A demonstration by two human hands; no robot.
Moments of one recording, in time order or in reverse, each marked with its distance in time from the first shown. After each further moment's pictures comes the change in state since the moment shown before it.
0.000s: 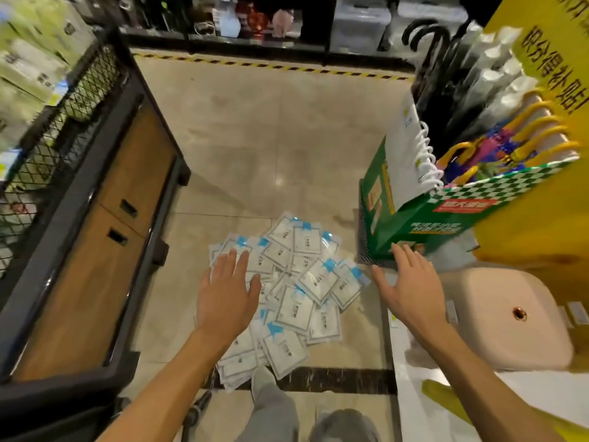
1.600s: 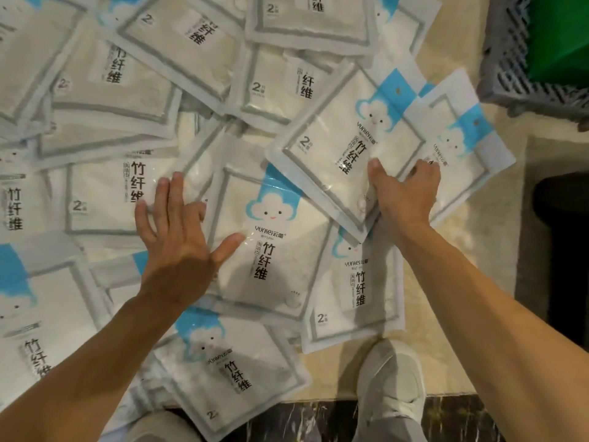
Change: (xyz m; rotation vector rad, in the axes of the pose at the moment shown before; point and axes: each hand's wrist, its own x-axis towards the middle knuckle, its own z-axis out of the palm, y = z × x) left_hand 0.273 -0.120 0.819 0.054 0.080 0.152; right_hand 0.254 0.122 0.823 0.632 -0.042 0.645
